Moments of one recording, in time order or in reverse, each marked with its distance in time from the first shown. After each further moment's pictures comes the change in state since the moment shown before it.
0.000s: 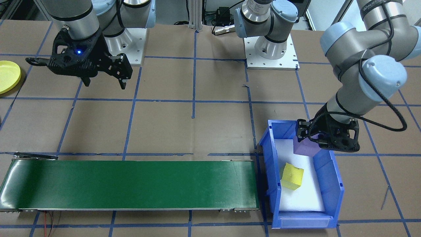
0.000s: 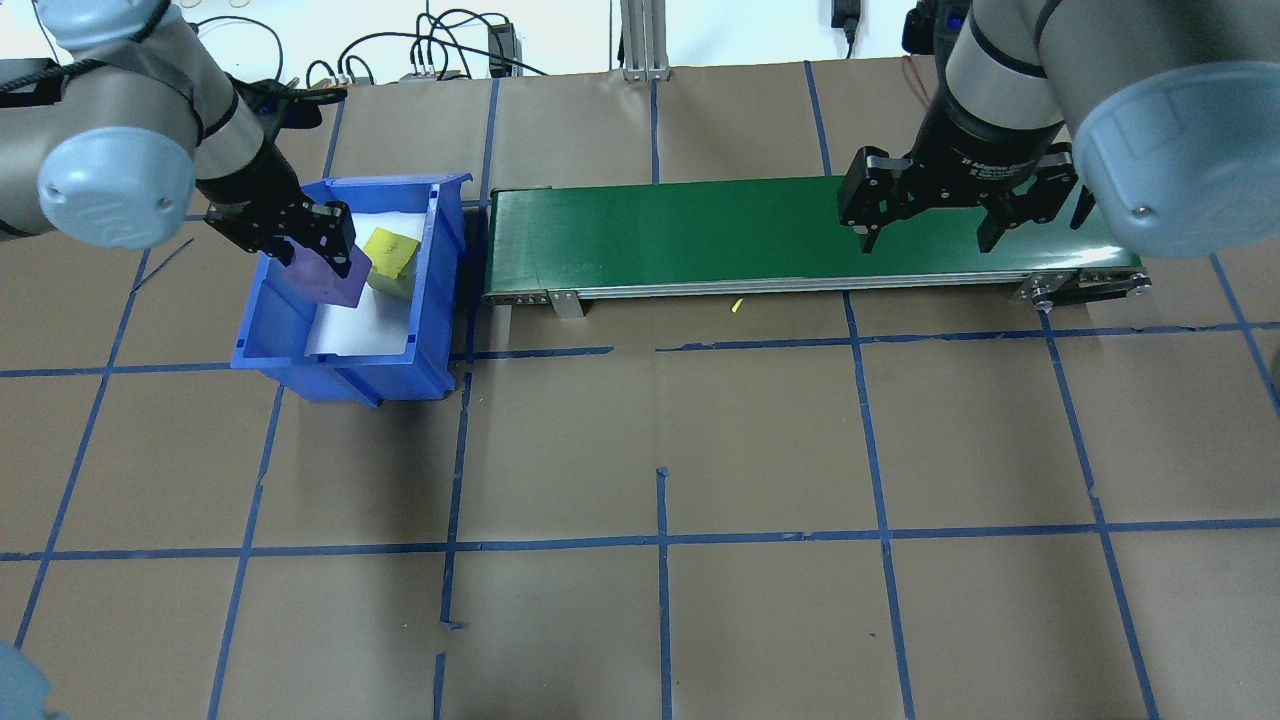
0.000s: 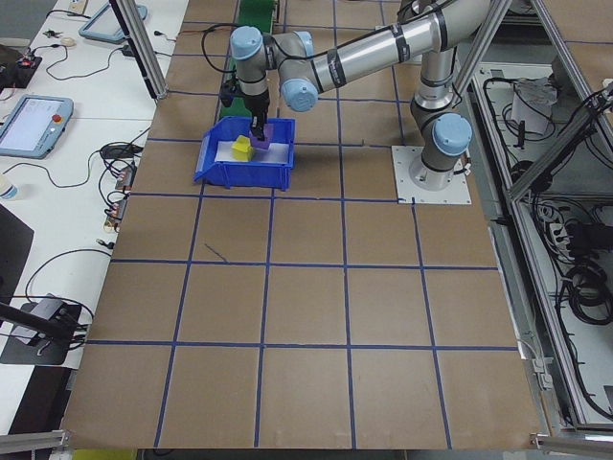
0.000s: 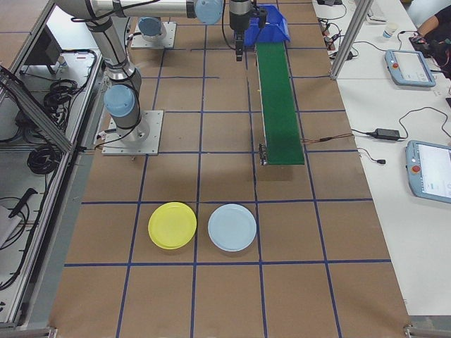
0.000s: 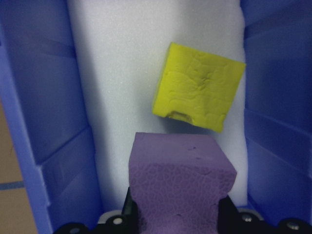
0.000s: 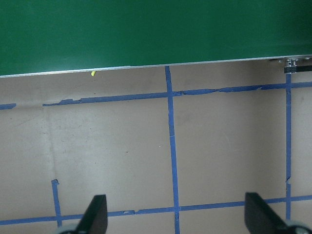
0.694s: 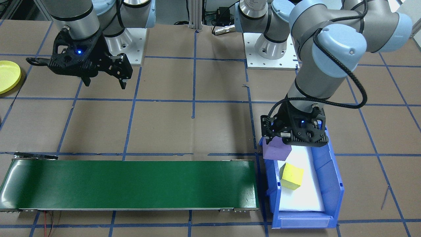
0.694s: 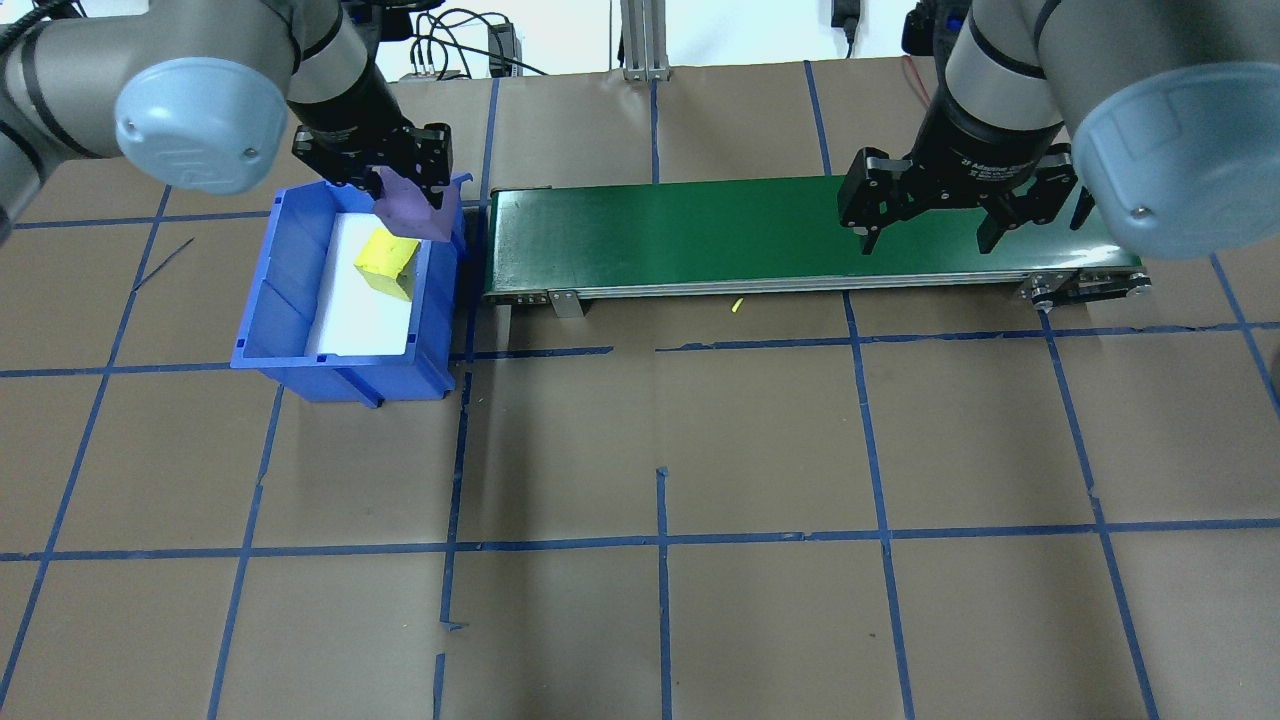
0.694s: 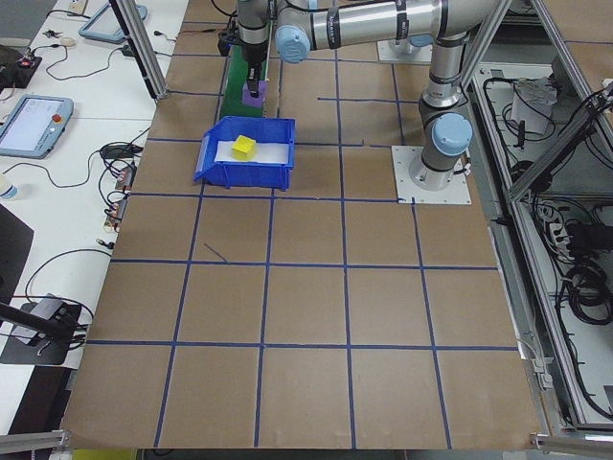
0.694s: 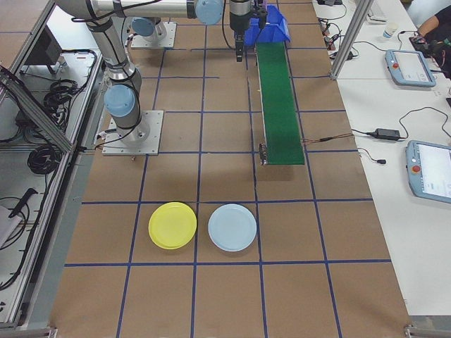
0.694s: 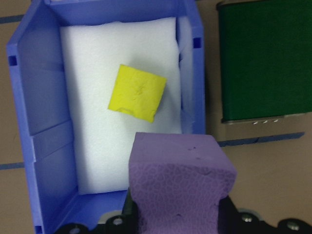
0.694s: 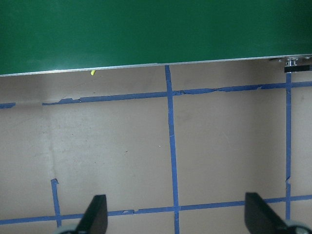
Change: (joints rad) left arm -0.212 -0.047 0.121 0.055 -0.015 -0.273; right arm 0.000 0.000 0.003 0.000 0.000 -0.002
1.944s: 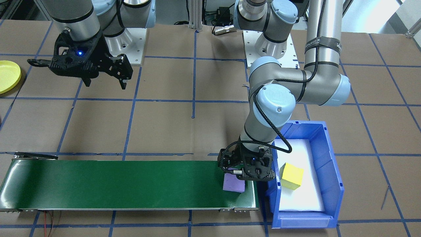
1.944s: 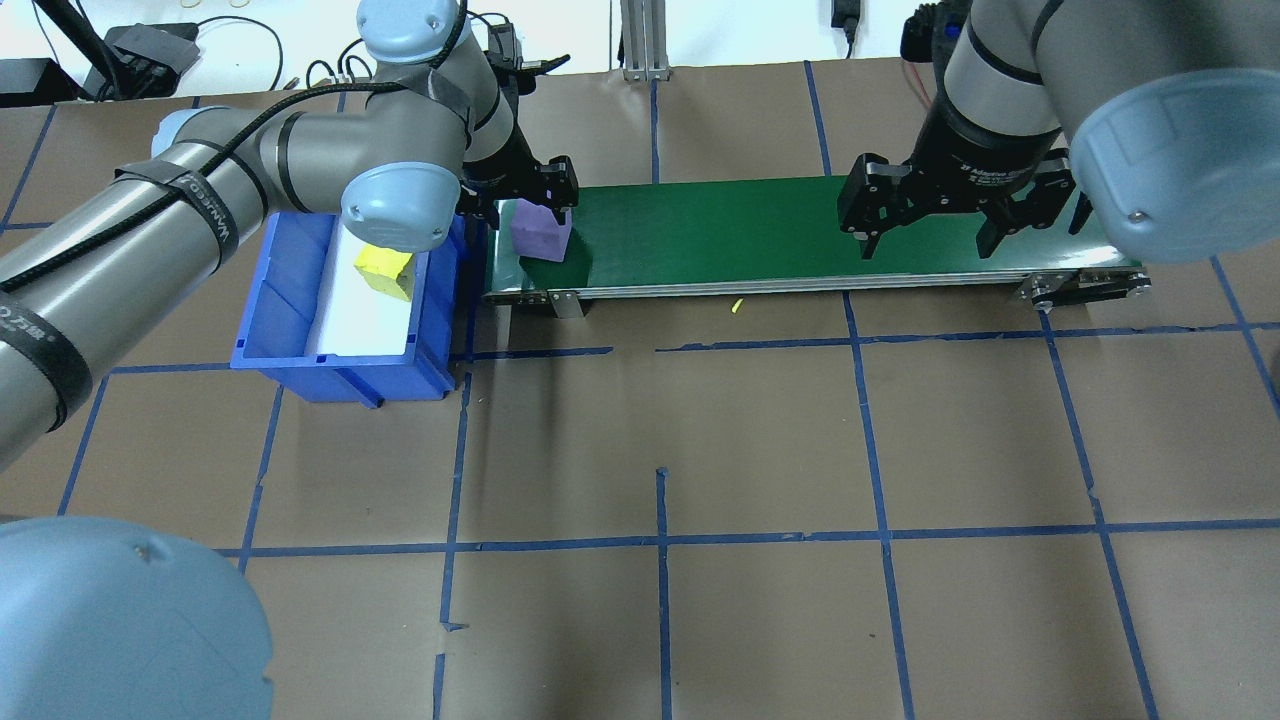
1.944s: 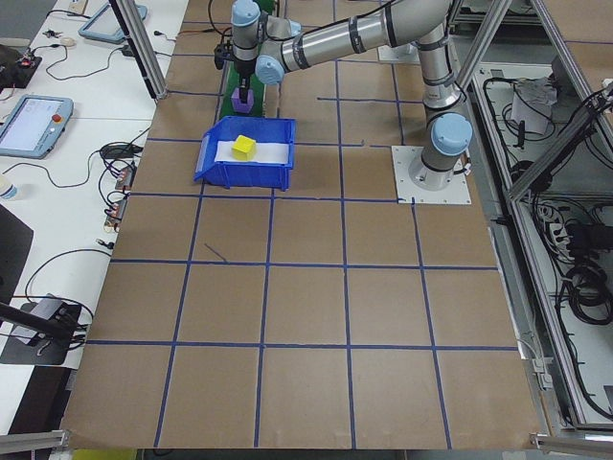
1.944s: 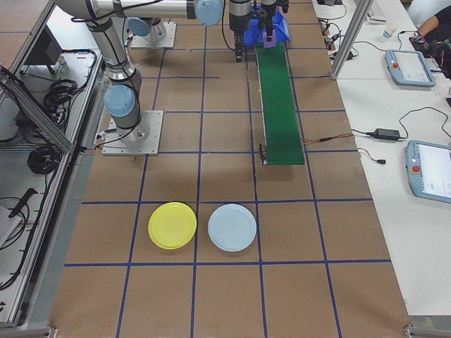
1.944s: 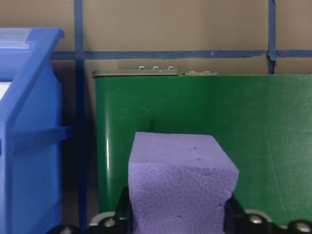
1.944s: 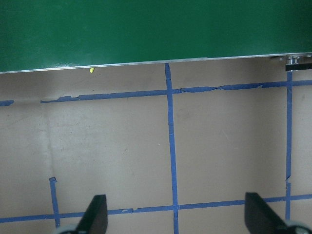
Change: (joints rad) left arm -0.102 -0.187 -0.035 0.273 -0.043 -0.140; right arm -0.002 0.001 0.007 0.000 0.000 -0.006
